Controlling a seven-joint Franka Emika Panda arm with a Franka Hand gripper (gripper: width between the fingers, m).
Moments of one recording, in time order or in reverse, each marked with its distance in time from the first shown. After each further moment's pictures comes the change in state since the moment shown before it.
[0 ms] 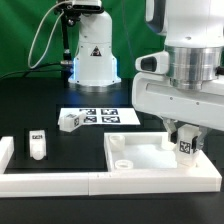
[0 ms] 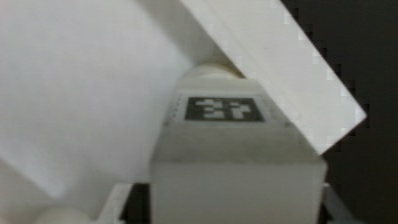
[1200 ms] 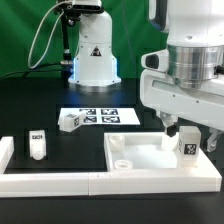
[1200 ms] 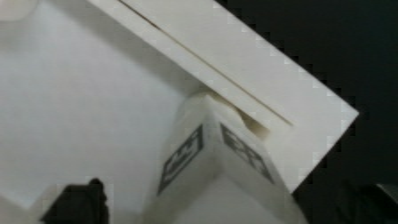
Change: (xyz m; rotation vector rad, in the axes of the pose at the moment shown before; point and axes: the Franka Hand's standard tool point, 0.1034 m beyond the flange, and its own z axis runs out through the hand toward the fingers) arm -0.008 -0.001 -0.002 -0.002 -0.034 -0.051
